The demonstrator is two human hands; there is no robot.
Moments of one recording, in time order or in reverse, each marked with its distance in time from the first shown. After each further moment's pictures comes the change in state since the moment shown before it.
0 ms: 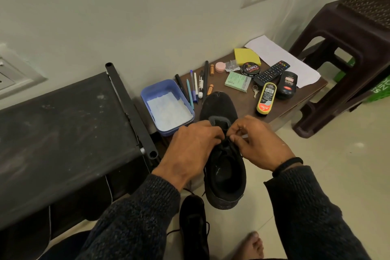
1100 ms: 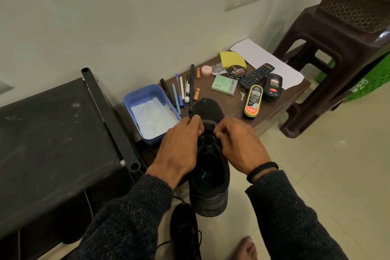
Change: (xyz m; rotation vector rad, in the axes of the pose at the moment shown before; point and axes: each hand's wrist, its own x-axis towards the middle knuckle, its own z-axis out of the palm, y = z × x) left_hand 0.024 -0.020 0.022 -0.023 0.041 -0.111; right_hand 0.011 -0.004 0.023 -0.040 0.232 0.029
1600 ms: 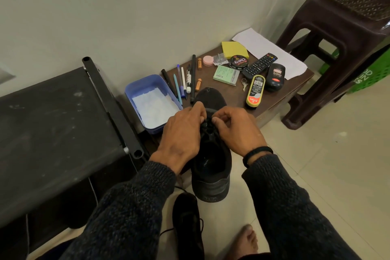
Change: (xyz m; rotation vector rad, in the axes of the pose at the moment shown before) left_hand 0.000 0.001 0.001 -0.022 0.080 0.011; right_hand 0.008 -0.007 0.007 0.140 0.018 0.188
